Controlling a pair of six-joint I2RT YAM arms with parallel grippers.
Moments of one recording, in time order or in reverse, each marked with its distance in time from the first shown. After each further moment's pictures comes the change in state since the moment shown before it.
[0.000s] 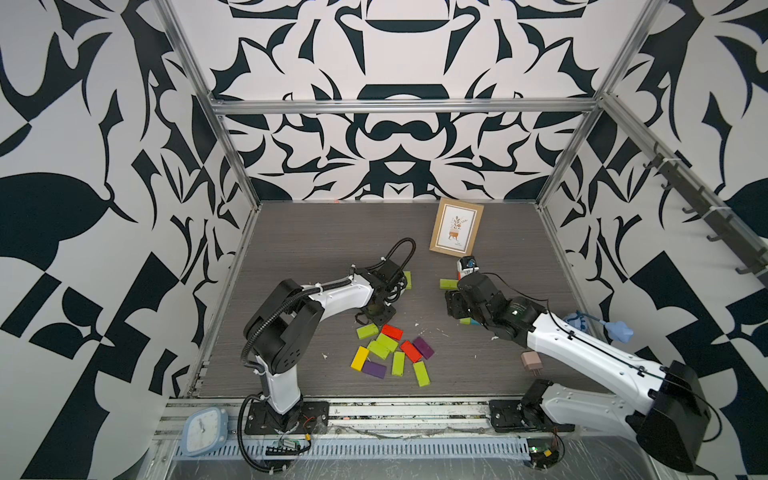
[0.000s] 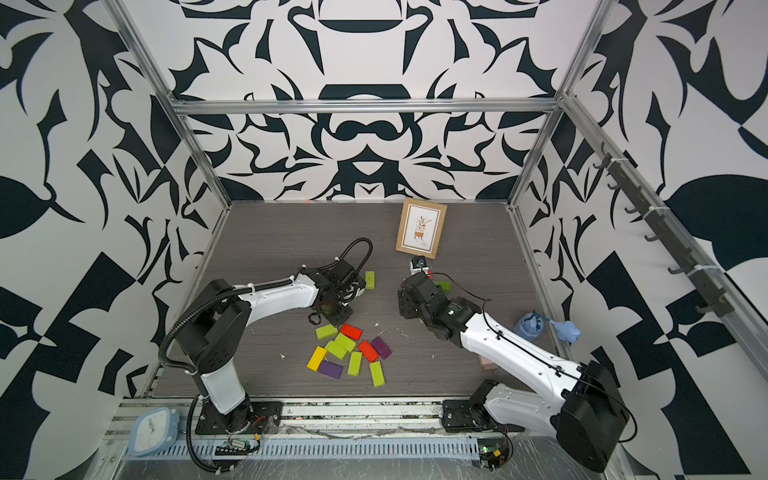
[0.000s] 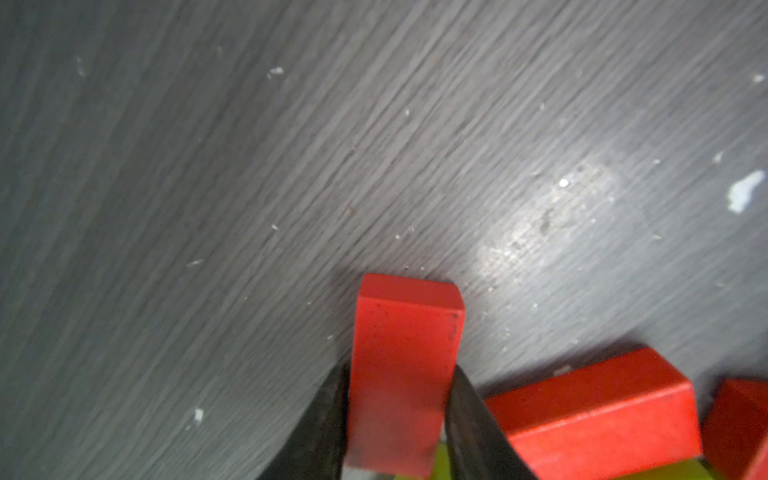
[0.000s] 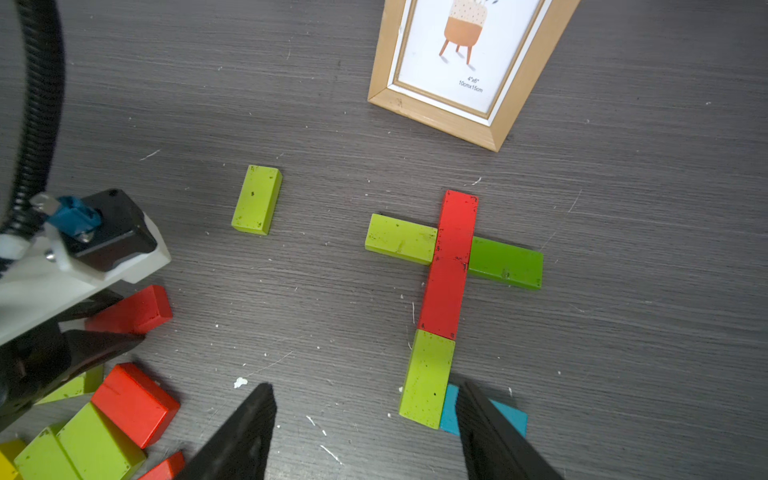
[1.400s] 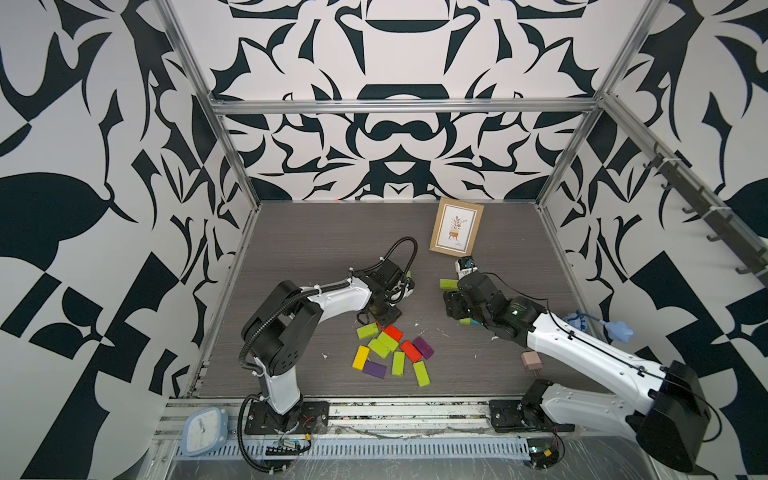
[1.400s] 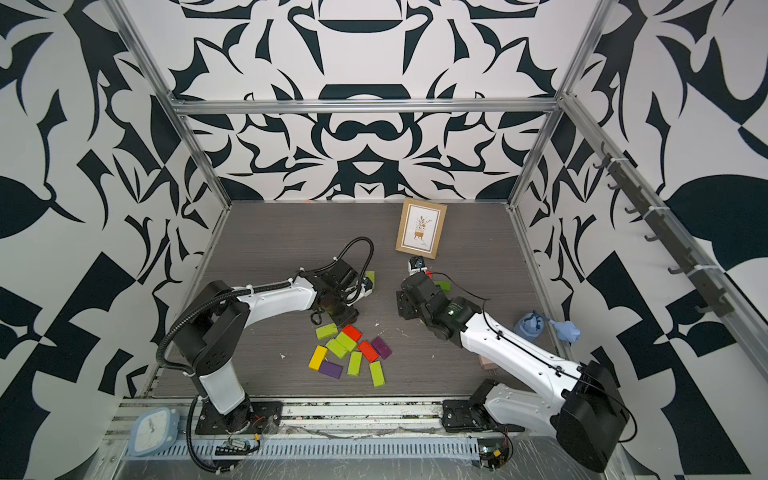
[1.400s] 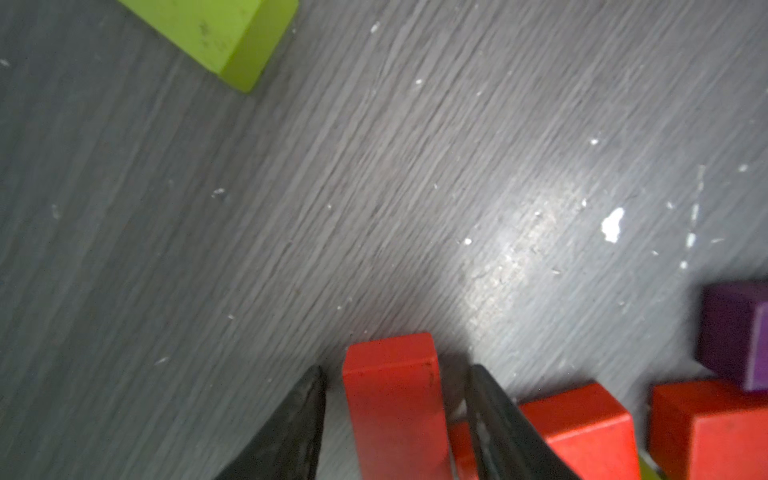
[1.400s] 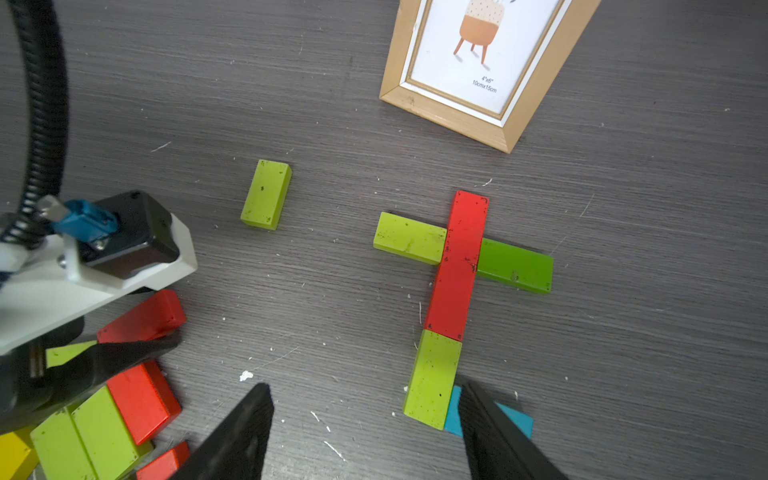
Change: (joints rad) left arm -0.002 -0.013 -0.037 0.142 0.100 0.101; right arm 0.000 0.000 0.000 0.006 -0.031 -0.024
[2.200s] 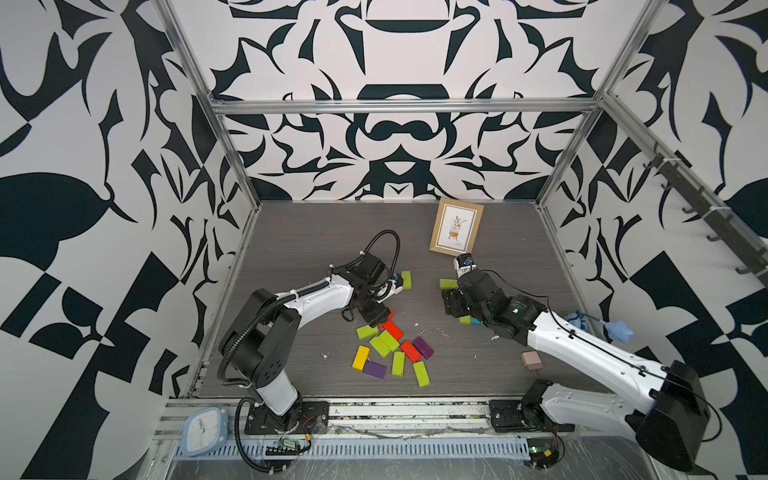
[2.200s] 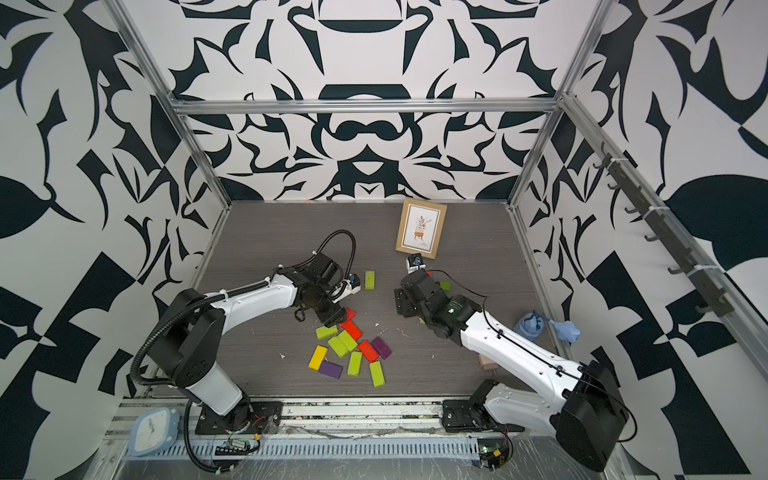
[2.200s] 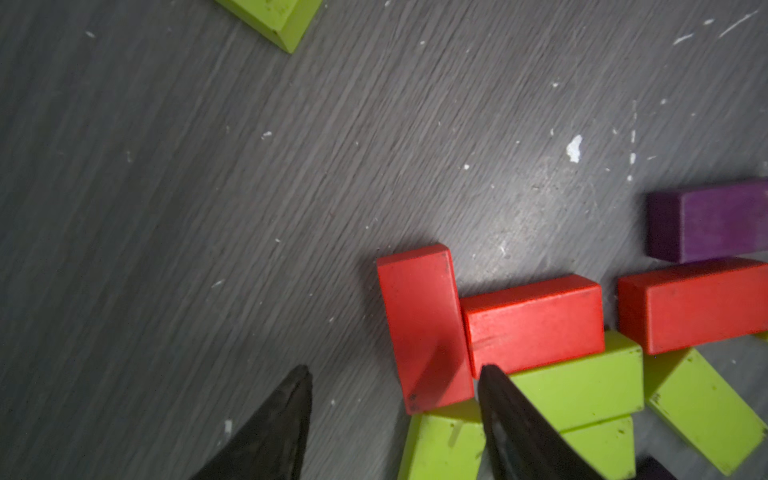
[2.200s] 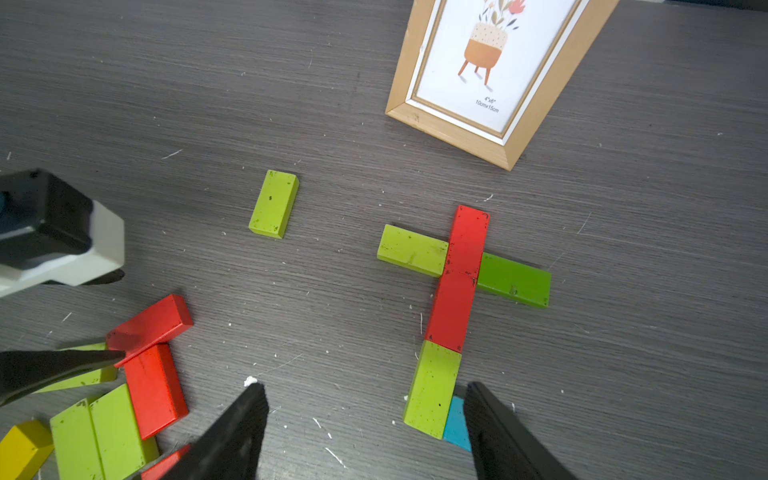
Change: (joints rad) left arm 0.098 -0.115 -0.055 -0.052 0.125 0.135; right arm 0.000 0.004 0.023 0.000 0.000 -0.030
